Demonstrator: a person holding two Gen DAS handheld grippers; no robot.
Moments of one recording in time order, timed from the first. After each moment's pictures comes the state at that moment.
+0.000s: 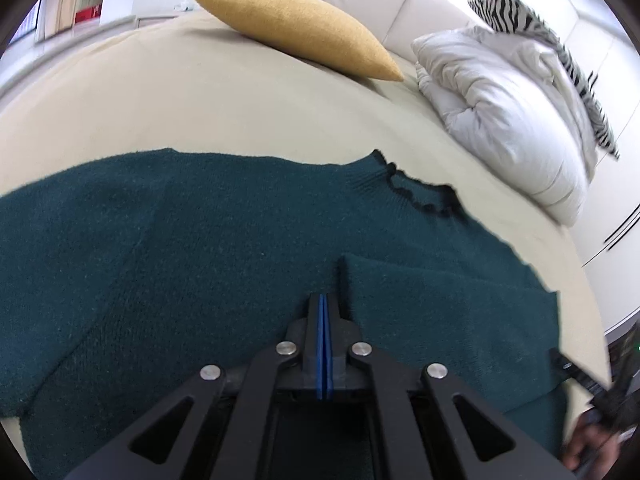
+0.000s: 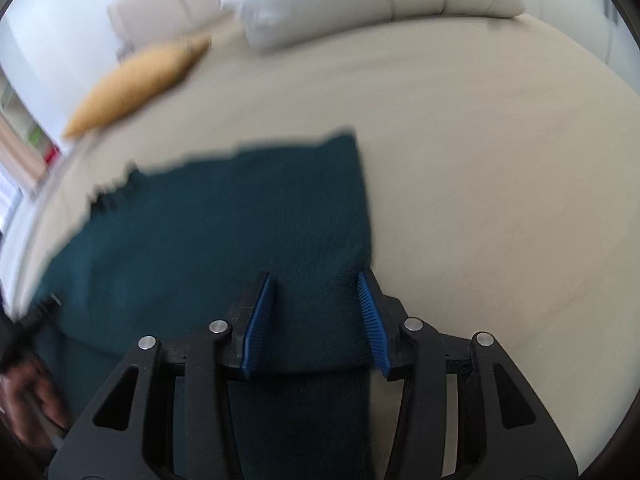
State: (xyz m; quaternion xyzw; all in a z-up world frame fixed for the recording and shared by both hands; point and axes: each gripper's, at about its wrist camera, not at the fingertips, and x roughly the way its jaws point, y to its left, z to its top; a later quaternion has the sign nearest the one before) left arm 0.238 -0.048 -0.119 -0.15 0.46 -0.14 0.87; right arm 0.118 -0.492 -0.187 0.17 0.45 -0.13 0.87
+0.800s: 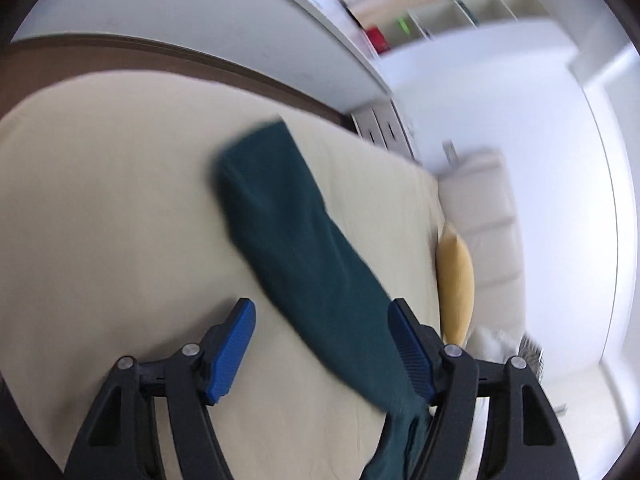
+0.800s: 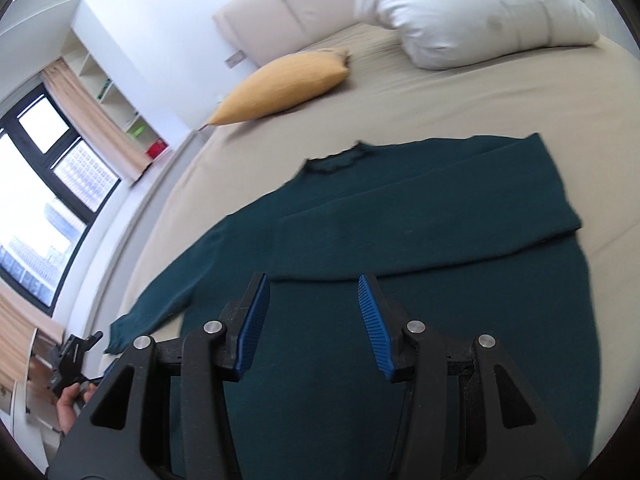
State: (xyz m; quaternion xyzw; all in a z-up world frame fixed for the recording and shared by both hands) left arm 0.004 0.347 -0.121 -0.57 0.27 0.11 0.77; right arm 0.051 -0.312 -0.091 0.23 0.38 0.05 0.90
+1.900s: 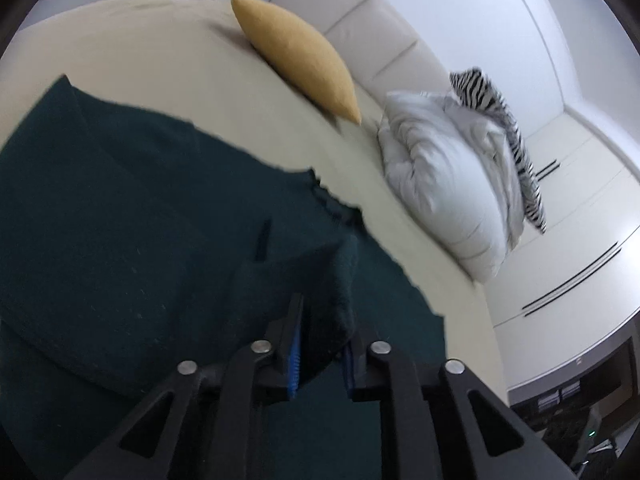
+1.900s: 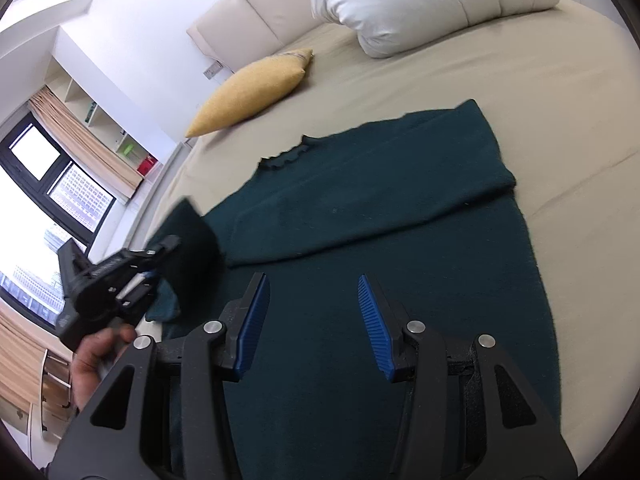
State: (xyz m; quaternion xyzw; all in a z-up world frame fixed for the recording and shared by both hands) left arm 0.155 -0.047 -0.099 -0.30 0.43 -0.19 0.83; right arm 0.001 -0.381 -0.119 0.28 0.39 0.02 0.88
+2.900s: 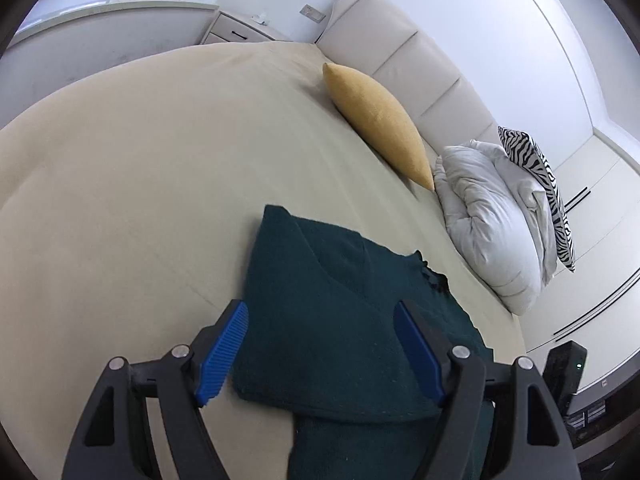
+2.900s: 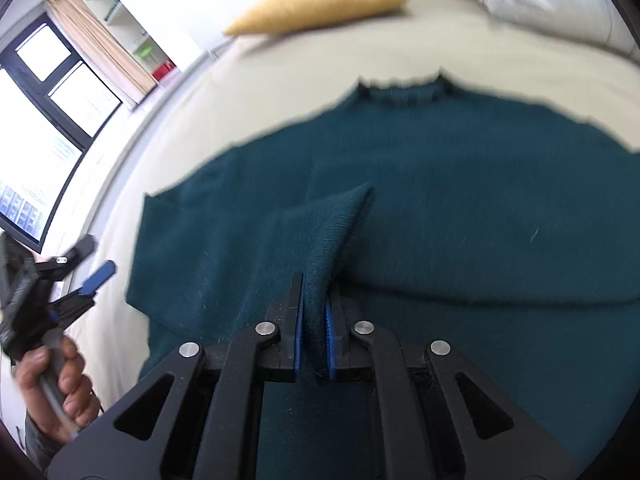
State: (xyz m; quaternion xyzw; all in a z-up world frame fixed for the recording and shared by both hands) left arm 0.156 0.146 -0.067 -0.30 0.40 -0.12 0.86; right arm 0.140 -0.244 -0.144 0.15 0.48 0.10 0.86
